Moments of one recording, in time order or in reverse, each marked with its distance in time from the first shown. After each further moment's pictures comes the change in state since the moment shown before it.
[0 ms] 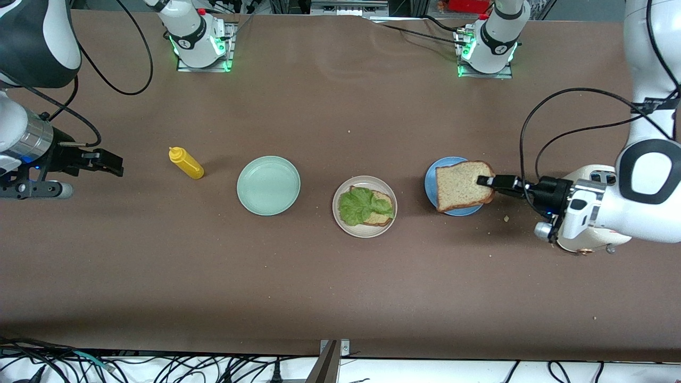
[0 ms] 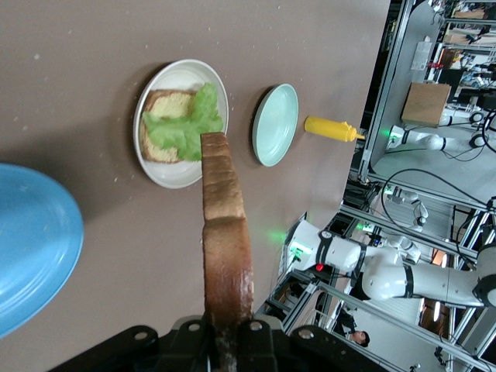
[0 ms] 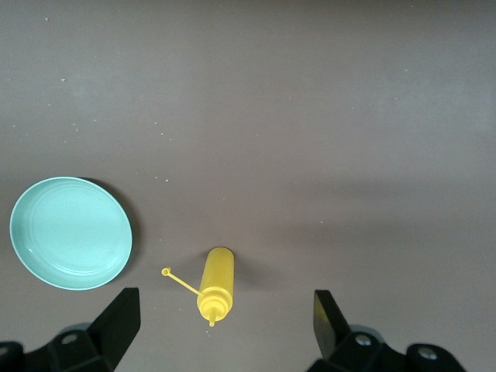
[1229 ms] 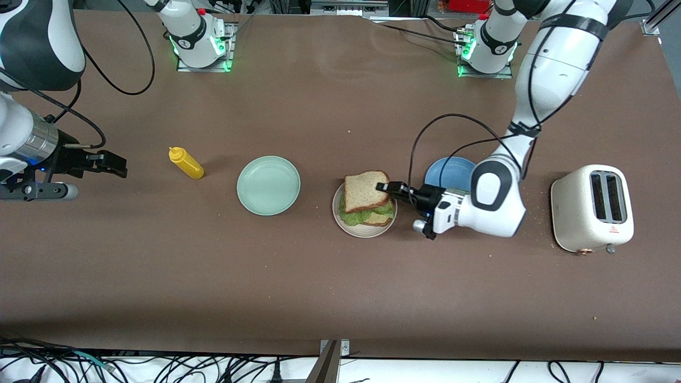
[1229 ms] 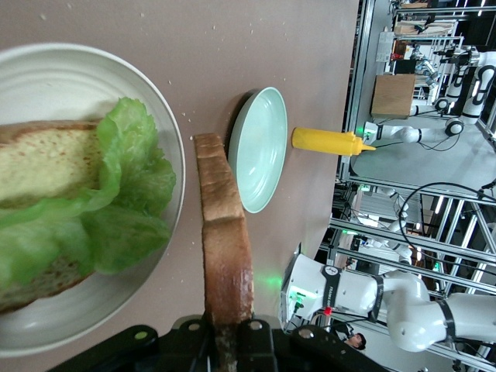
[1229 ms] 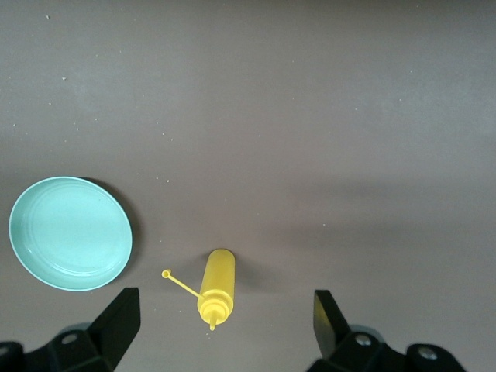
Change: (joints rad) left arm -0.327 0.165 -0.008 -0.171 -0.287 0.408 0.266; right arm -0.010 0.002 0.006 -0.009 0.000 0.012 -0.005
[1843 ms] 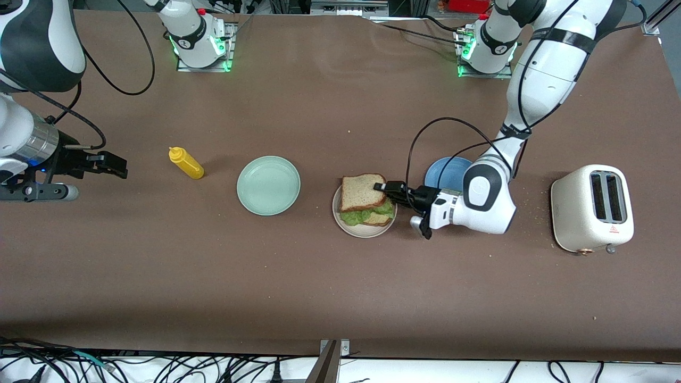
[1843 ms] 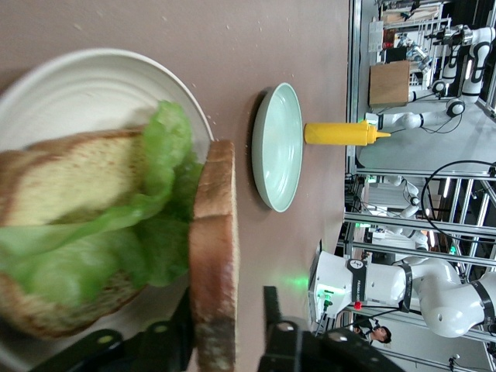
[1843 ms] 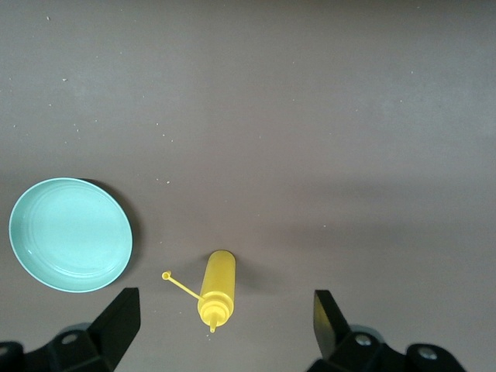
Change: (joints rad) left arm 0.026 0.036 0.019 -0.030 -0.013 0.018 0.196; right arm -0.001 0.003 0.000 0.000 0.001 0.005 0.000
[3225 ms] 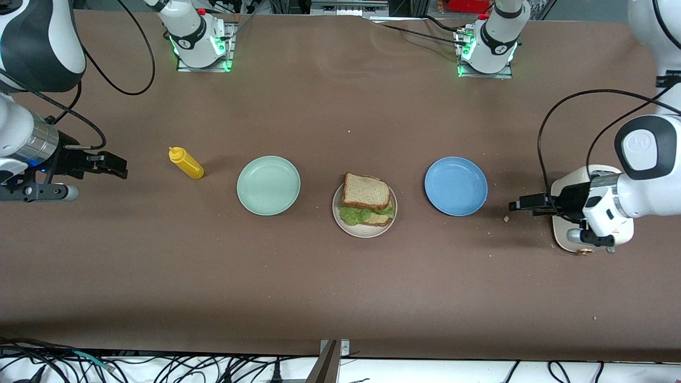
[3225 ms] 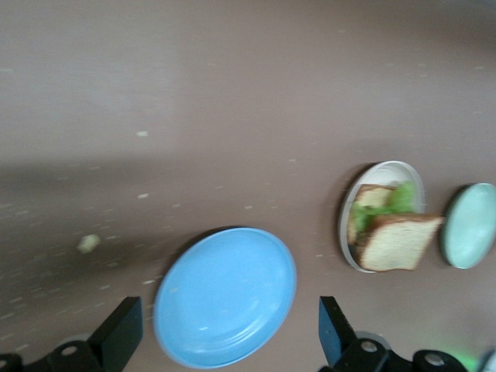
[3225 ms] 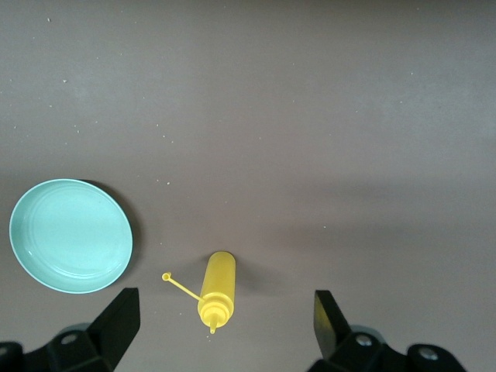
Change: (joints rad) left arm 0.320 -0.394 0.041 -0.009 0.737 -0.010 -0.529; right arm -0.002 -0.001 0.000 0.000 0.000 0.002 0.000
